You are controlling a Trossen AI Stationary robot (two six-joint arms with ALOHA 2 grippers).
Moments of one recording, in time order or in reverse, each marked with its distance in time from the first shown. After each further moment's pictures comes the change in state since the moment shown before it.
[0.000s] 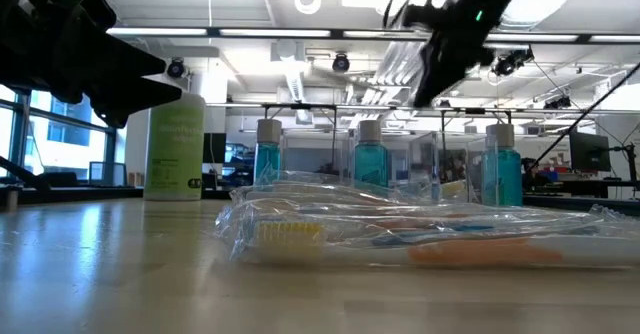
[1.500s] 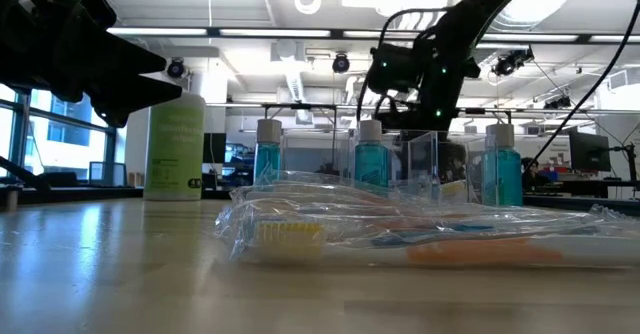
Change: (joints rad) left arm 0.000 0.000 0.000 0.010 0.000 0.000; right arm -0.244 0.443 0.002 0.160 -0.222 -0.215
